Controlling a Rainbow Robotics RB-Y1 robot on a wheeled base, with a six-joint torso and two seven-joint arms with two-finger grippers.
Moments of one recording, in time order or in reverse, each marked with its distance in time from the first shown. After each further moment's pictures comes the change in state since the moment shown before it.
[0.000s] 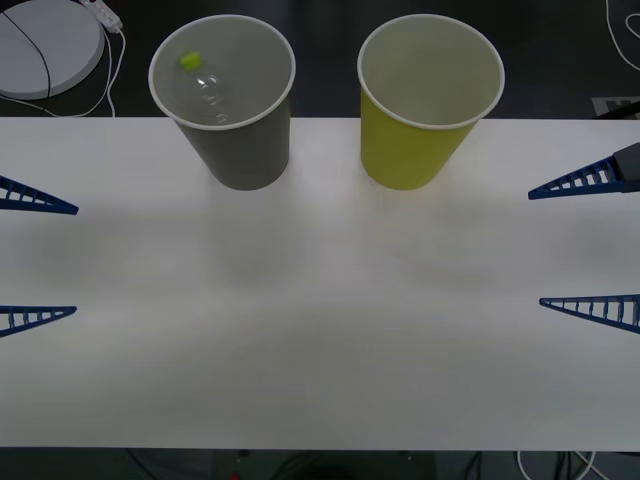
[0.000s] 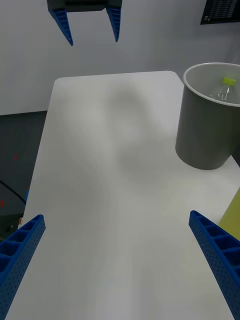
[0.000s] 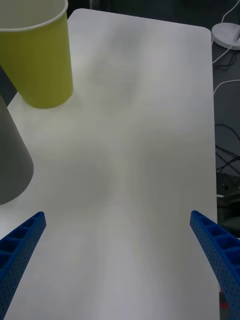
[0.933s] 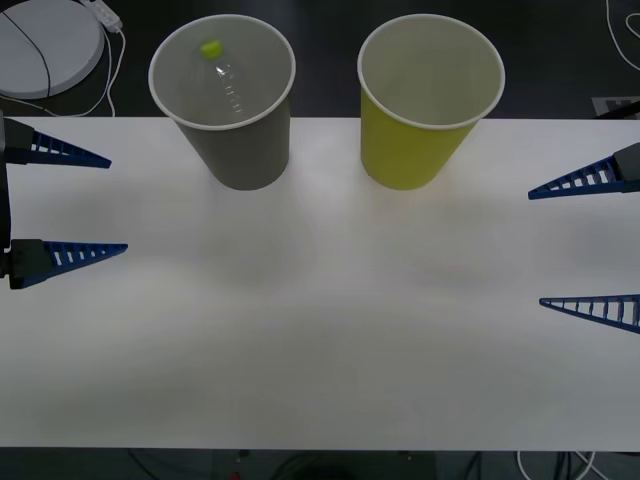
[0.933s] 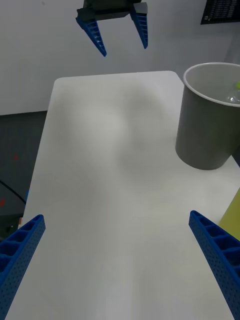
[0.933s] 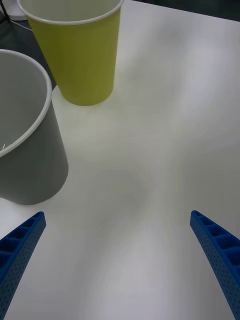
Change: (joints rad) right arm 0.000 0.000 0.000 0.000 0.000 0.000 0.000; left arm -0.223 0.004 -0.194 -0.004 -0.175 0.169 0.230
